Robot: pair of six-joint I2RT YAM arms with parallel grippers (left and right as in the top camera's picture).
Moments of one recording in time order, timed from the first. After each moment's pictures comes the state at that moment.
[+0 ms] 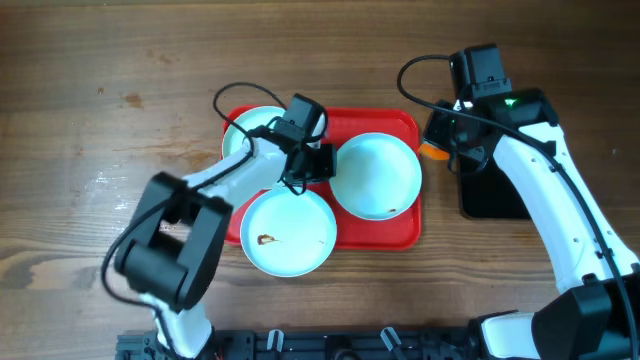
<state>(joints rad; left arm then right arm) -0.50 1.92 1.15 -0.42 0.34 -0.54 0.20 1.57 1.36 -1.02 0.03 0.58</state>
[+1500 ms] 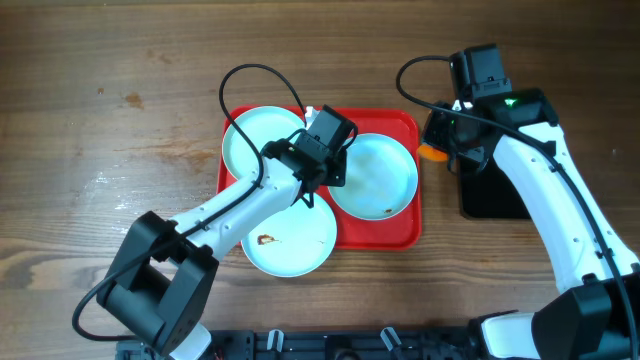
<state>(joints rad) -0.66 1.76 1.15 -0.52 -0.09 -0.52 0.20 1.57 1.36 -1.02 0.01 0.58</state>
